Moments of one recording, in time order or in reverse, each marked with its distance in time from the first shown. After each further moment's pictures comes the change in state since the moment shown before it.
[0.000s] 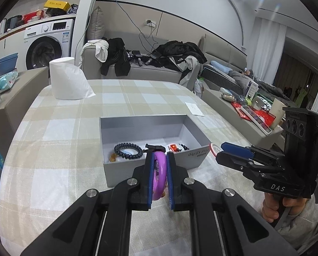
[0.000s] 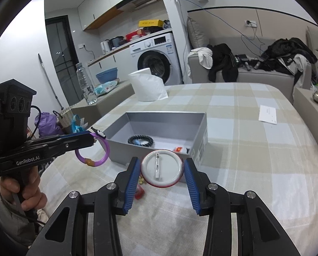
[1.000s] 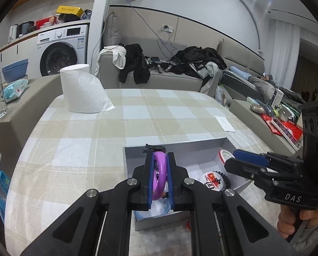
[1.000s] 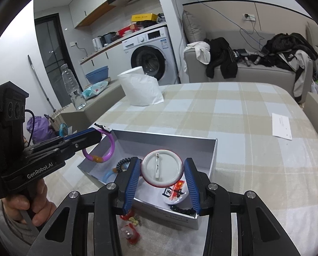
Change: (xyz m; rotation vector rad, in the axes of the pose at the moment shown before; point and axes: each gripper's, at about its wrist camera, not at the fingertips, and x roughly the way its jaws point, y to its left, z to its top) left arm 0.039 0.026 0.022 0.003 -0.041 0.130; right arm 0.060 -0.007 0.040 0.036 0.045 -0.031
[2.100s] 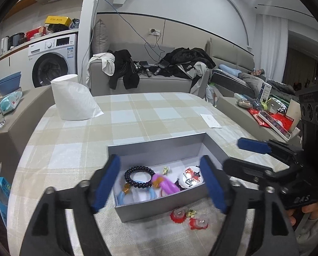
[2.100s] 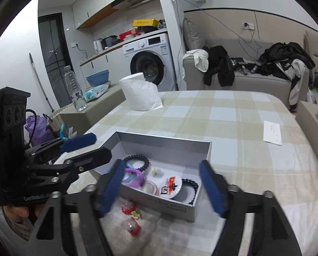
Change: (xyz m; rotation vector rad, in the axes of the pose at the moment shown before) left arm -0.023 -0.022 -0.003 0.062 -0.031 -0.021; right arm -0.028 0.010 -0.004 -0.041 -0.046 -0.037
